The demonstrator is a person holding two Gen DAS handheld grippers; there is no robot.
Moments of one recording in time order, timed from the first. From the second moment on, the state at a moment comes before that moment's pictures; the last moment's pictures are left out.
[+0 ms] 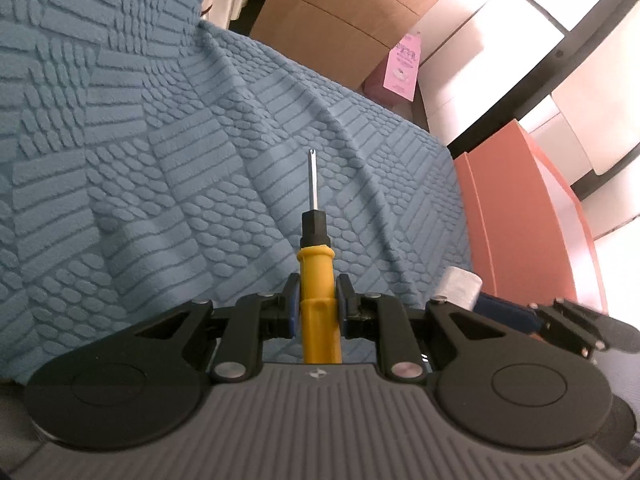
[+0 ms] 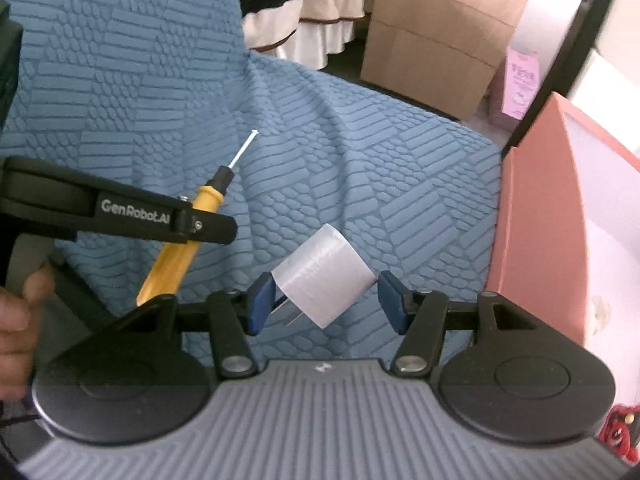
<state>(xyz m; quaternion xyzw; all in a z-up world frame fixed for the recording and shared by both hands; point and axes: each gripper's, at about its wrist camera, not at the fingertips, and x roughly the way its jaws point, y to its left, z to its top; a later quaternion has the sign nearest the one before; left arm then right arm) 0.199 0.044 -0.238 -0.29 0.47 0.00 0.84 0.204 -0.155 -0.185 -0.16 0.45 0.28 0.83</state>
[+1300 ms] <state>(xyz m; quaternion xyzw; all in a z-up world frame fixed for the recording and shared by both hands) 0.238 -0.125 -0.030 -0.22 0.40 -0.10 0.88 0.220 -0.335 -0.007 -0.06 0.35 0.18 0.92</state>
